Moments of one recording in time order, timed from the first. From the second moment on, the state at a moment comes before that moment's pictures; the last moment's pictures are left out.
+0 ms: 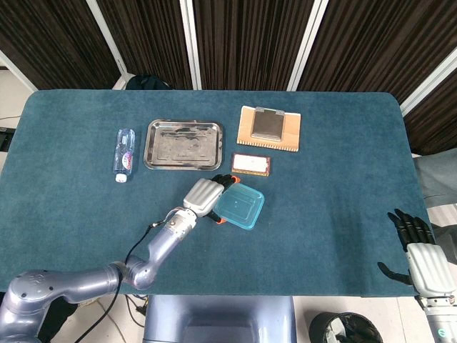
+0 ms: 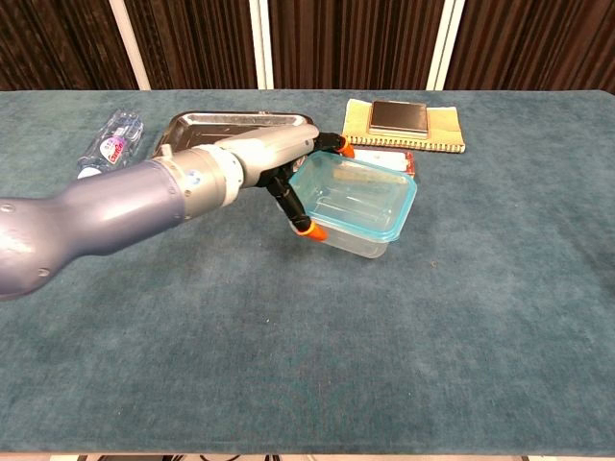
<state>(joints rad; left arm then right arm) -0.97 -1.84 -0.29 -1.20 1.13 0.76 0.20 0.06 -1.05 0.03 -1.71 -1.54 1.44 0.07</state>
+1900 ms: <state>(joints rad) -1.03 -1.94 -0.24 -1.26 1.01 0.71 0.29 0.21 -1.65 0.08 -1.80 -1.36 1.29 -0.39</state>
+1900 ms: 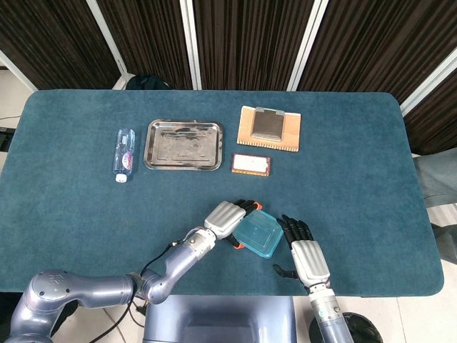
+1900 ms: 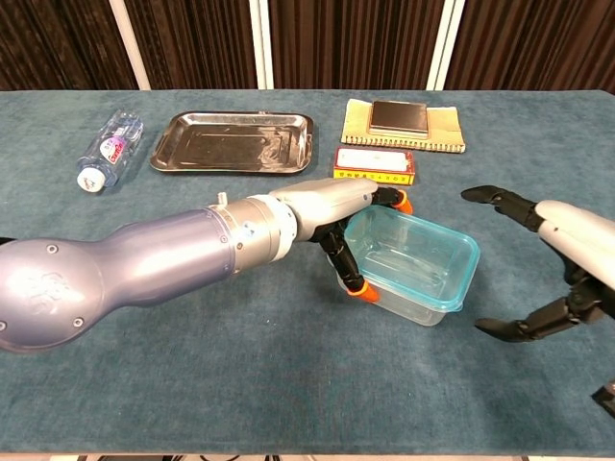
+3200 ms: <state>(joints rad) -1.04 -1.93 -0.23 -1.31 0.97 0.74 0.30 0.24 -1.76 0.12 -1.76 -1.26 1.33 -0.44</state>
